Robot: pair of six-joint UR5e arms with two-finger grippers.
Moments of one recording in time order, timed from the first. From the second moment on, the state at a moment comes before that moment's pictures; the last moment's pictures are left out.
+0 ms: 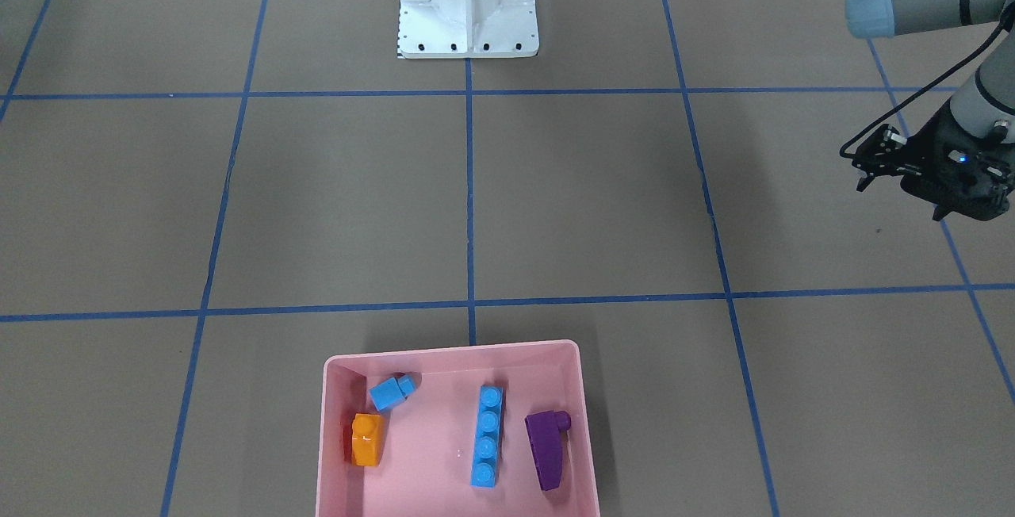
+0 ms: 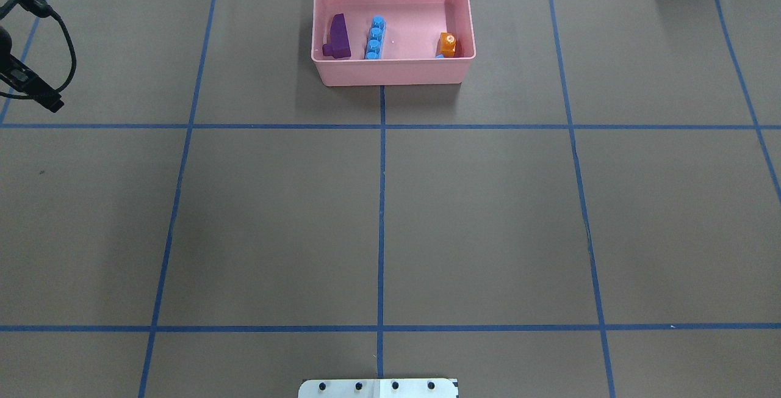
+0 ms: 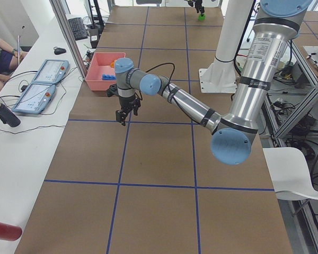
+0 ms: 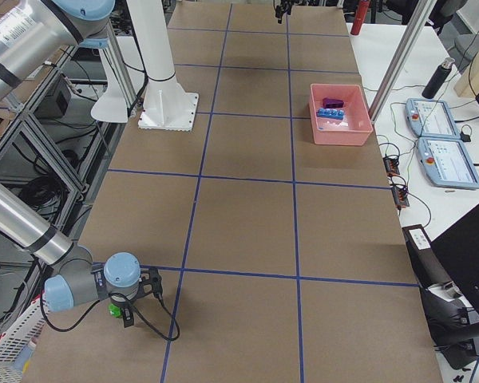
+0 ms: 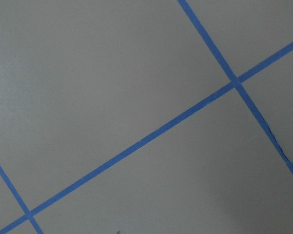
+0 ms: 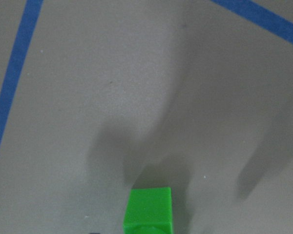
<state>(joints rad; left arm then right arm) -1.16 -1.83 -1.85 -1.39 -2.14 0.04 1.04 -2.32 1.45 -0.58 2.31 0.03</state>
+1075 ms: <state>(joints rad) -1.16 -1.83 -1.85 -1.39 -2.17 0.04 1.02 -2.33 1.49 -0.57 2.32 0.02</state>
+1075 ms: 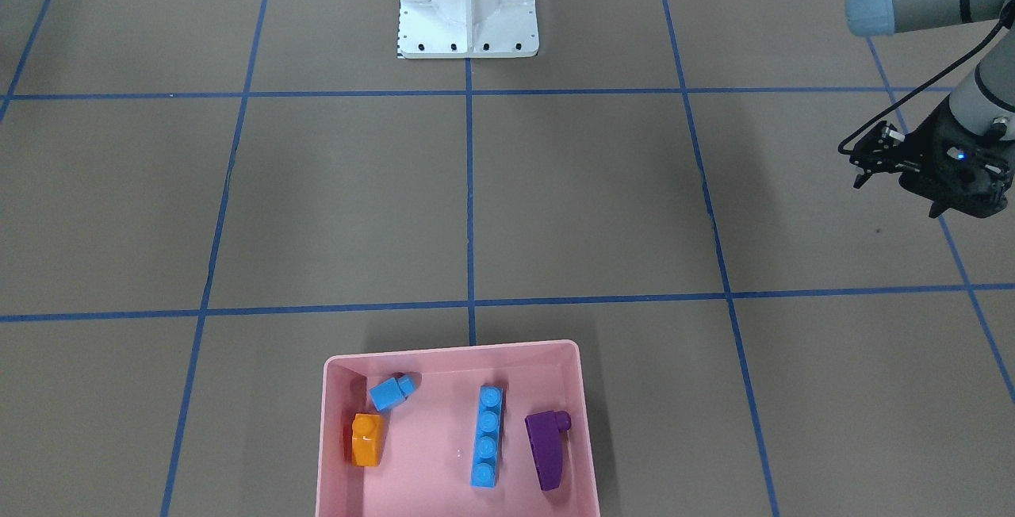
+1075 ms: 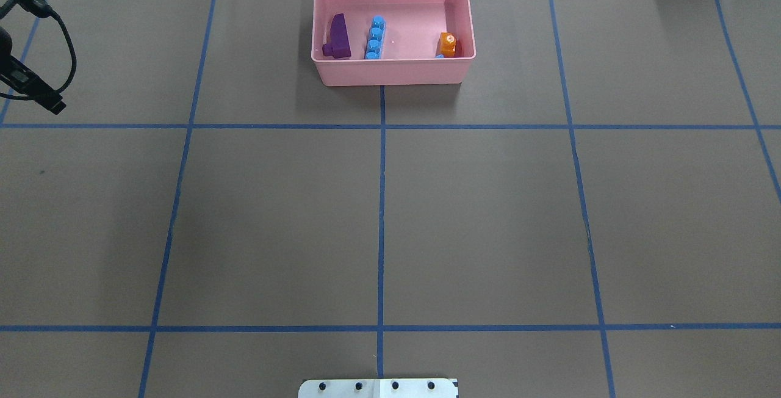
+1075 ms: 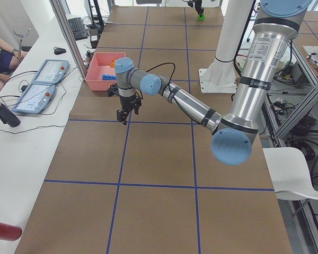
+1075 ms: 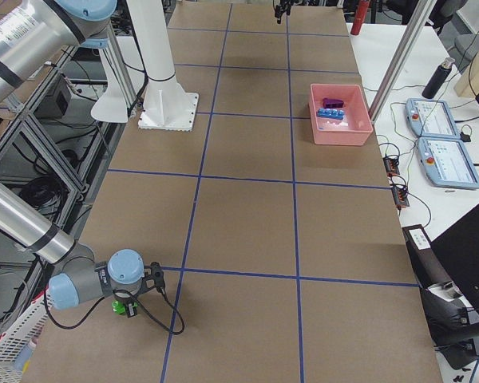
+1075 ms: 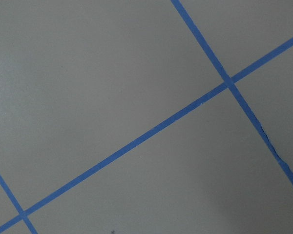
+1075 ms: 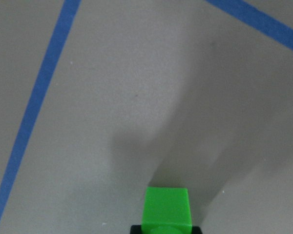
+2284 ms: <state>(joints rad) -1.21 -1.81 -1.85 -1.39 -2.21 -0.04 1.28 -2.01 1.92 -1.22 2.38 0.03</state>
